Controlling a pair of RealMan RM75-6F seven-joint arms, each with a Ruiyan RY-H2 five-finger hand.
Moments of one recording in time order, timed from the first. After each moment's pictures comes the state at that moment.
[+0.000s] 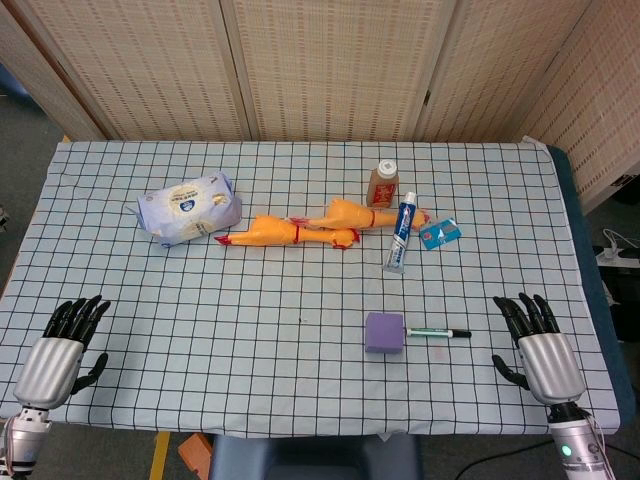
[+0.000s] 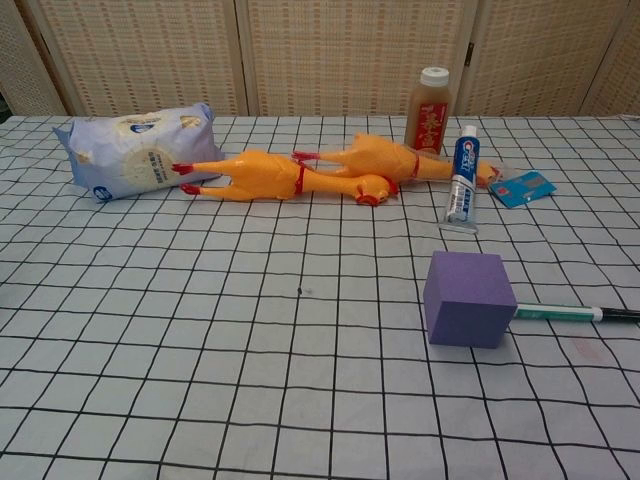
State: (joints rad) left arm -0.15 -1.18 0.00 -1.56 1.59 1.47 0.12; right arm 0.10 -1.25 0.00 -1.62 -1.58 1.47 -0.20
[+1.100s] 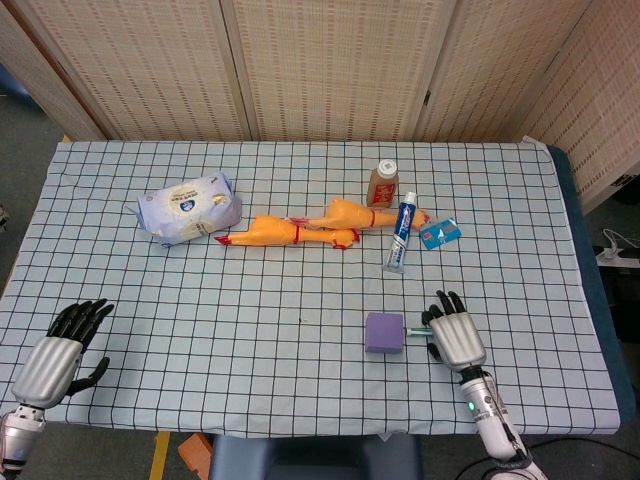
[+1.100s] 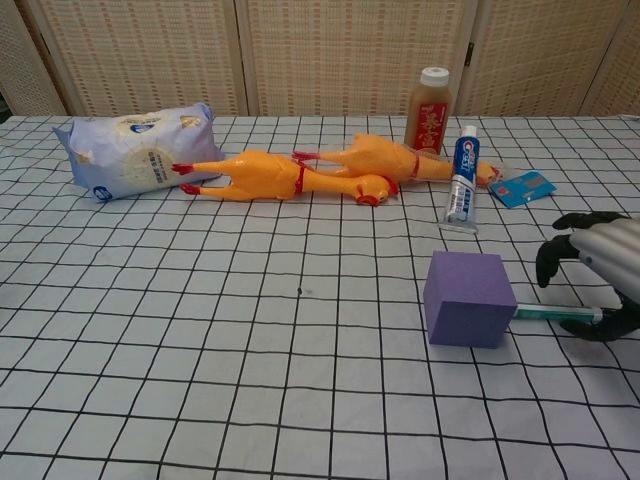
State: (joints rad) left arm -0.18 -1.12 0.03 -1.54 1.61 1.41 -0.05; right arm 0.30 -1.60 0.10 -1.46 -1.34 1.16 -0.63
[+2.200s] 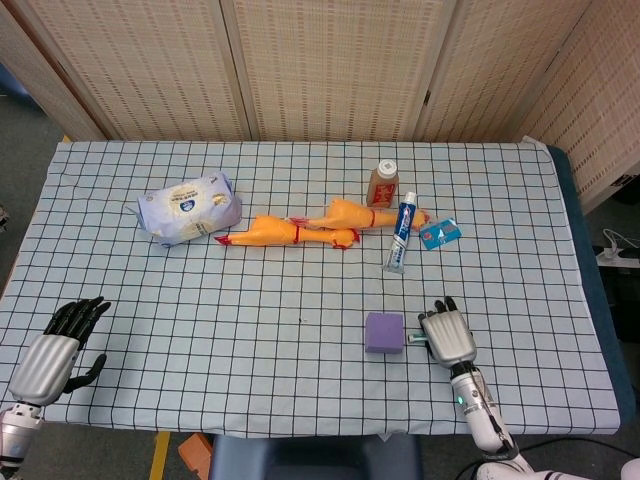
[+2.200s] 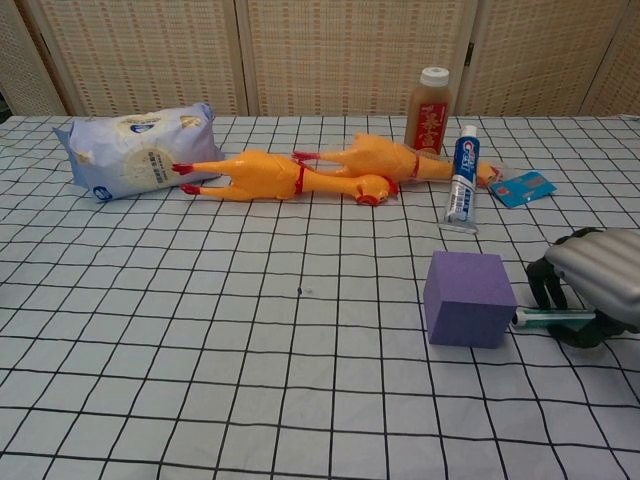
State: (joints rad) left arm -0.19 -1.11 0.03 -1.54 1.60 1.40 -0.08; right arm 0.36 -1.65 0.07 -1.41 -1.23 1.16 -0.74
